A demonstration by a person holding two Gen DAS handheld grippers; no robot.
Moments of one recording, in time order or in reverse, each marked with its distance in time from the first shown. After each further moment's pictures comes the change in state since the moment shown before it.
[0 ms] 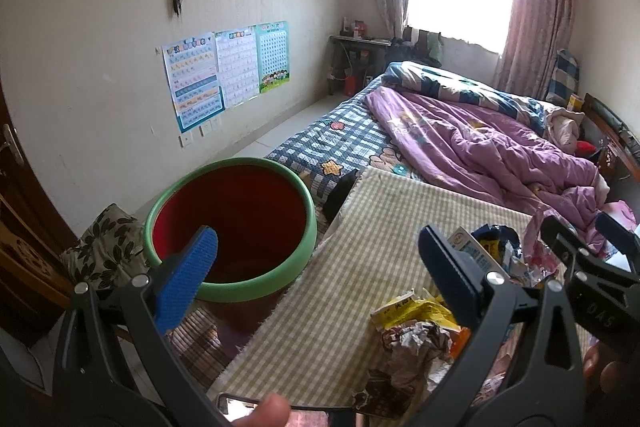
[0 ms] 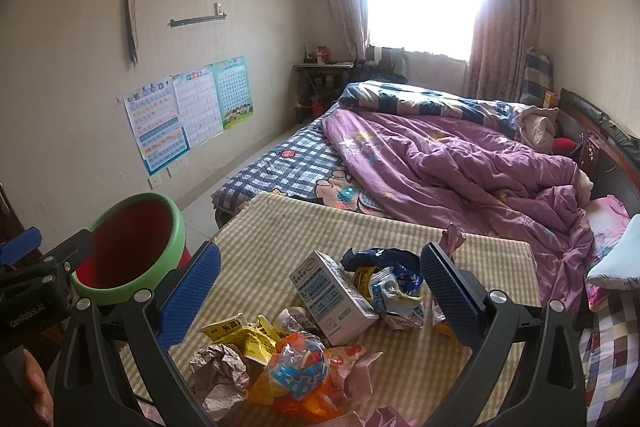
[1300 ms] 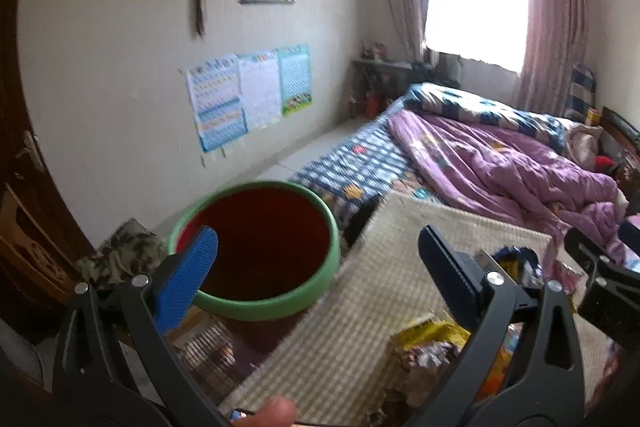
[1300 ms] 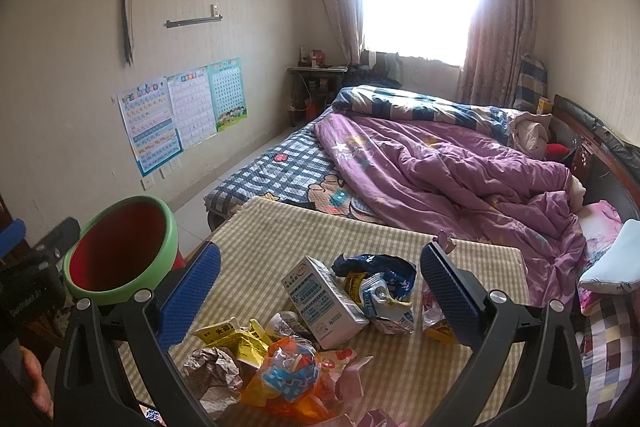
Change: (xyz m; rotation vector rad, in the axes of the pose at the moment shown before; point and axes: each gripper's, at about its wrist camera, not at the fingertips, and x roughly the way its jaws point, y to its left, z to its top) left arm -0.005 0.002 0.000 -0.016 -0.067 0.062; right arm -0.004 -0.003 0.005 -0.016 -0.009 -0.032
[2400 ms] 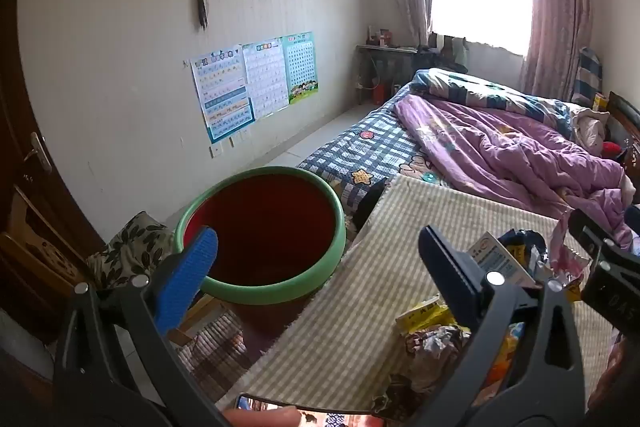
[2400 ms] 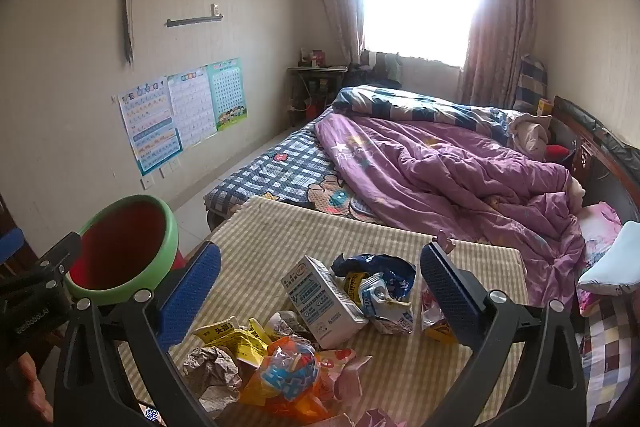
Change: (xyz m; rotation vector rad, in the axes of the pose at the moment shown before) left arm -0.005 -0.005 -0.003 0.029 0.019 0.061; right arm 0.001 0.000 -0.001 0.003 -0.001 0.004
